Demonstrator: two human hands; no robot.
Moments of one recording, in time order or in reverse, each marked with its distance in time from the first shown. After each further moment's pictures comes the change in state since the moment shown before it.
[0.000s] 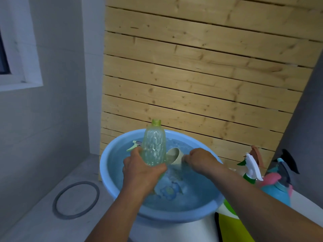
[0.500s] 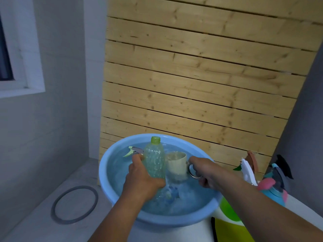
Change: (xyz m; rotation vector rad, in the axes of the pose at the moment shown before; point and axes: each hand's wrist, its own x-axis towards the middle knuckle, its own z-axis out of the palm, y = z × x) left_hand 0.001 -0.007 0.005 0.167 -0.135 0.030; right_hand -0.022 0.010 -0.013 0.750 -0.129 0.348
